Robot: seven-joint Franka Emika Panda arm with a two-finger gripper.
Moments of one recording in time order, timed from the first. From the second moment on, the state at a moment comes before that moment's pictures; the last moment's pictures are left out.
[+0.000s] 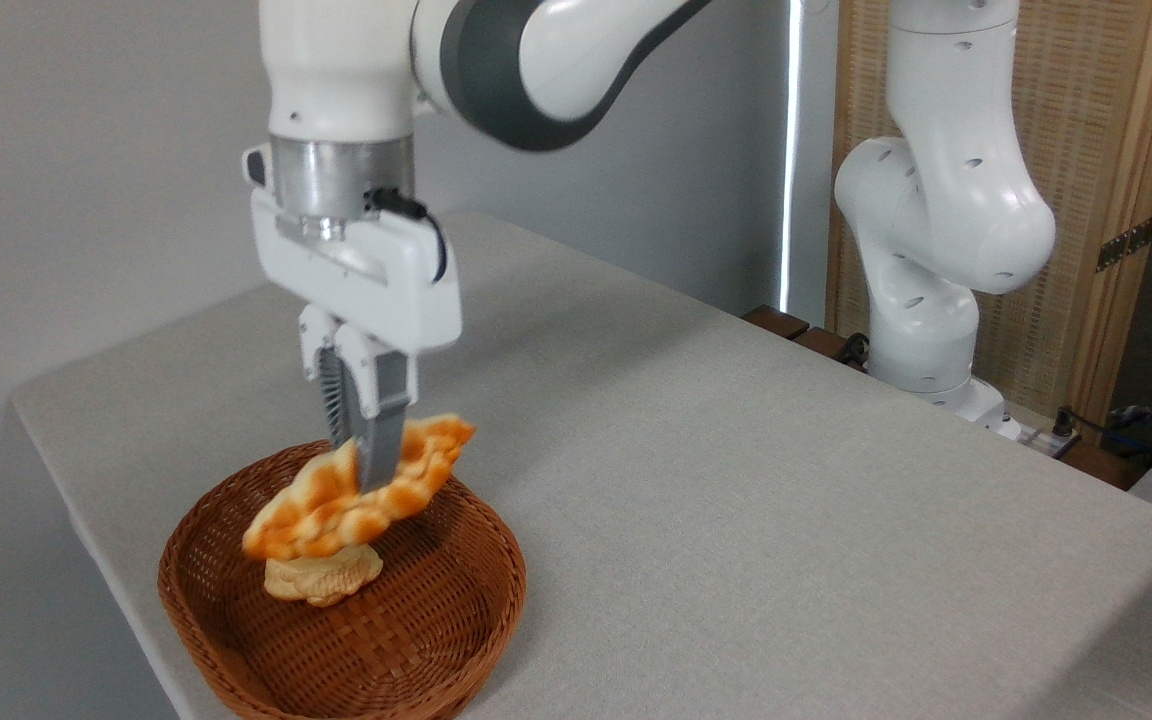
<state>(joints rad) -0.27 0.02 0.17 -1.83 0.05 2.07 0.58</state>
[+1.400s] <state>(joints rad) -0.36 -0.19 0.16 -2.14 0.05 1.78 0.58</state>
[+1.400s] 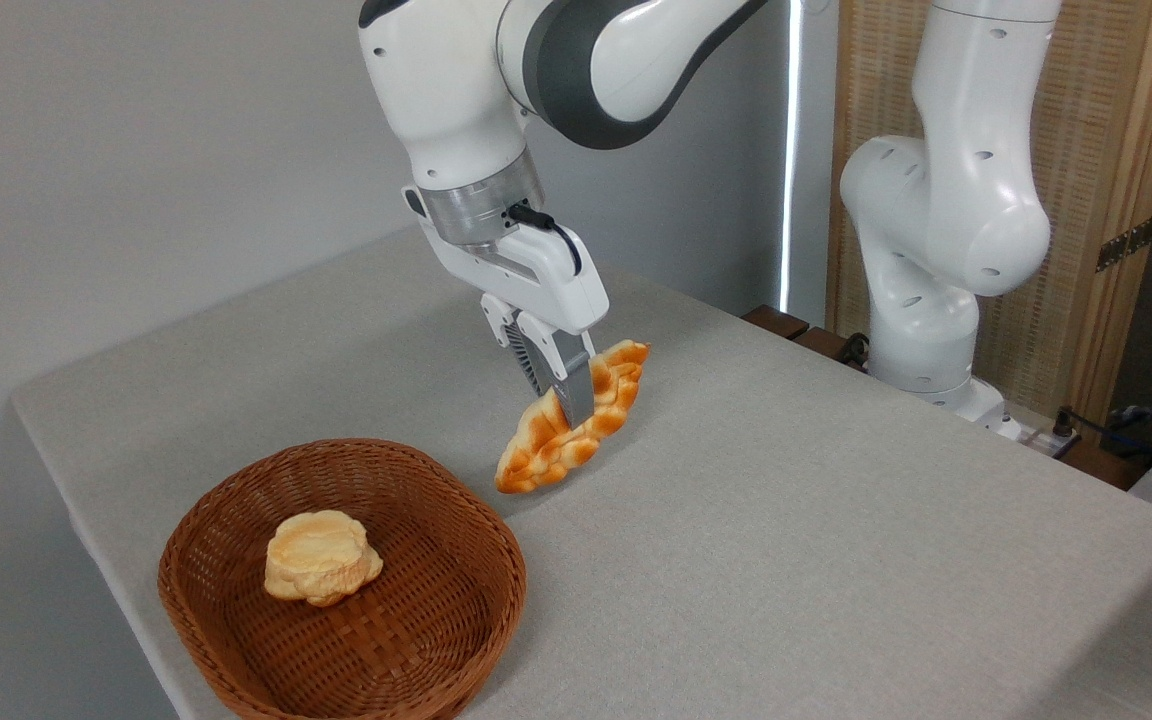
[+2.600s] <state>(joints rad) -0.36 -0.19 0.16 -2.08 0.05 1.95 0.58</state>
